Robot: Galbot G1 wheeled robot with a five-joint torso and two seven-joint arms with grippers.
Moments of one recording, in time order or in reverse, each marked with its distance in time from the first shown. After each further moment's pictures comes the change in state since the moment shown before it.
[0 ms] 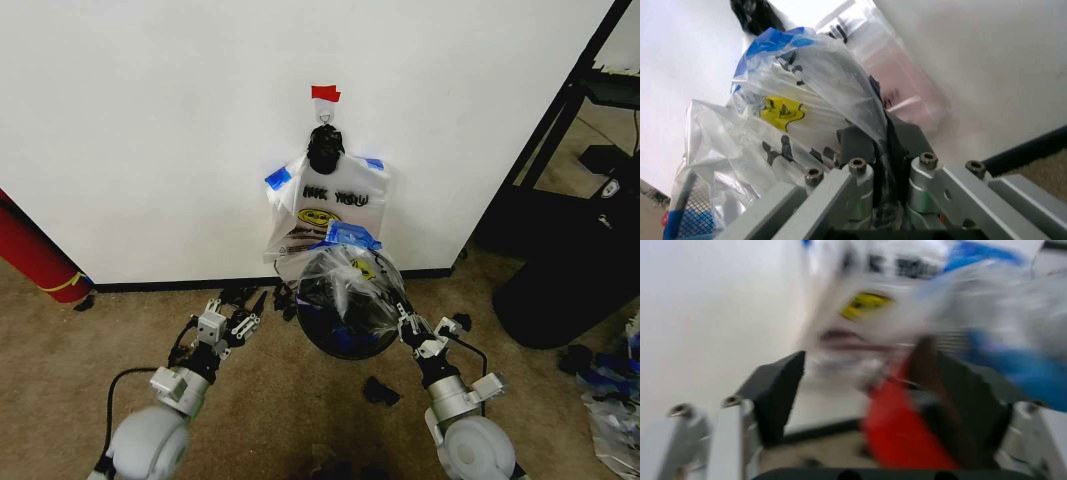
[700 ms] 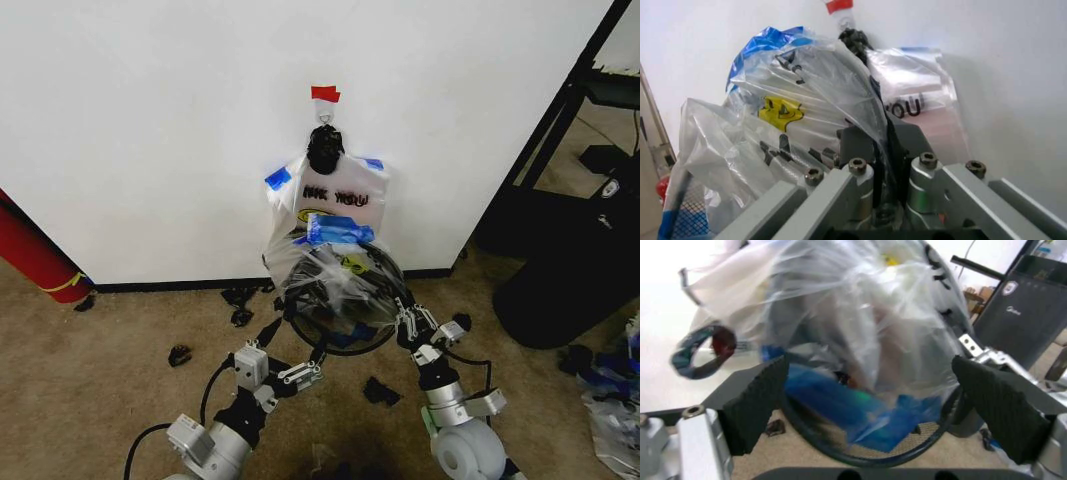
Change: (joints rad) left arm 0.126 -0.070 0.101 -0.176 0.061 0.103 0.069; right arm 0.007 0.045 -0.016 -0.053 -0.425 0.287 -0.096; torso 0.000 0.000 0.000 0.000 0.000
